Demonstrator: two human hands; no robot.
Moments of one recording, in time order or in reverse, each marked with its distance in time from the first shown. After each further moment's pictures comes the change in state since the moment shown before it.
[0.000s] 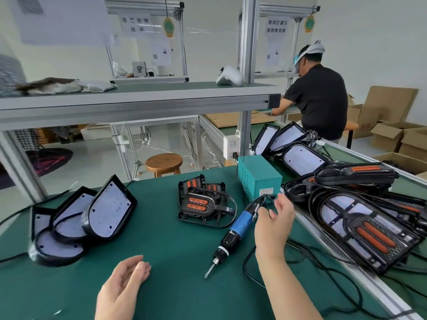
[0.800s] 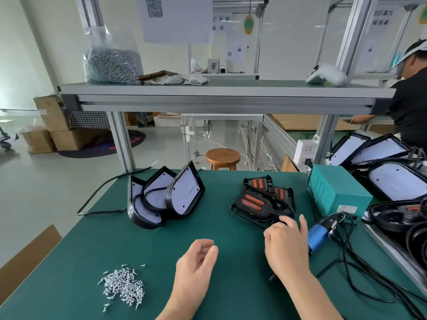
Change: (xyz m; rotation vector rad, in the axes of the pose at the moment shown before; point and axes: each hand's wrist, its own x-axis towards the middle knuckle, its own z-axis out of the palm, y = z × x) left_hand -0.006 0.005 -0.006 0.096 -0.005 -0.050; right_hand -0.057 0.036 0.060 -1.220 -0.674 -0.730
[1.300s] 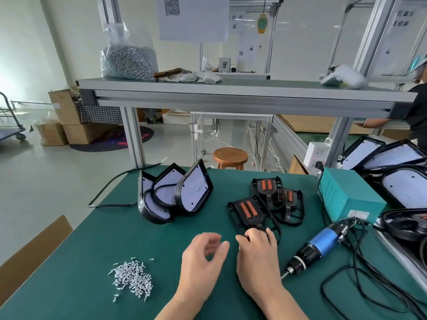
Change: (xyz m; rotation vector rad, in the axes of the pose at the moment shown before) left_hand 0.001 0.014 -0.003 0.182 0.085 0.161; right_hand -0.034 -0.065 0.017 0.095 0.156 -0.207
